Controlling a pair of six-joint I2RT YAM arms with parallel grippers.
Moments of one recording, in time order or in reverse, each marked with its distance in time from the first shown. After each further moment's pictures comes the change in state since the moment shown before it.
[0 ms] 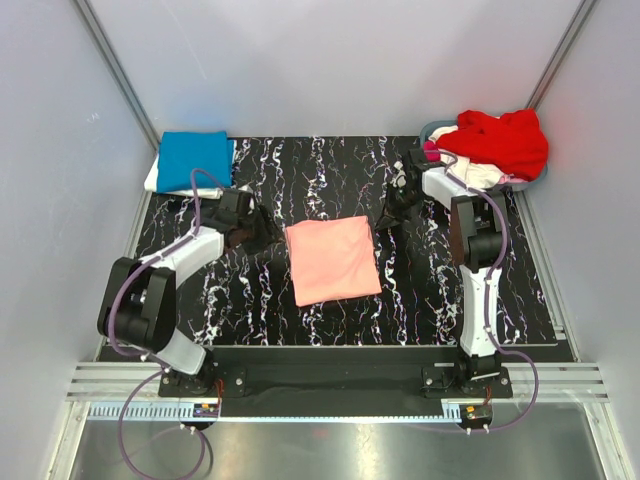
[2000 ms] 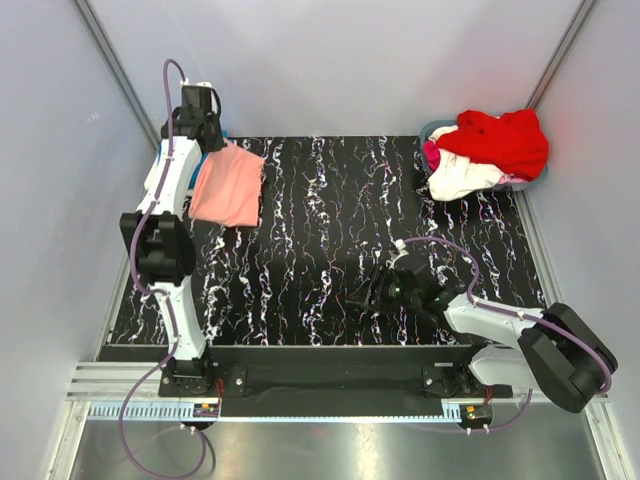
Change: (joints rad) left arm 0.234 0.489 1.105 -0.449 -0.346 0.496; right arm 0.491 -1.052 -1.361 0.918 0.202 0.611
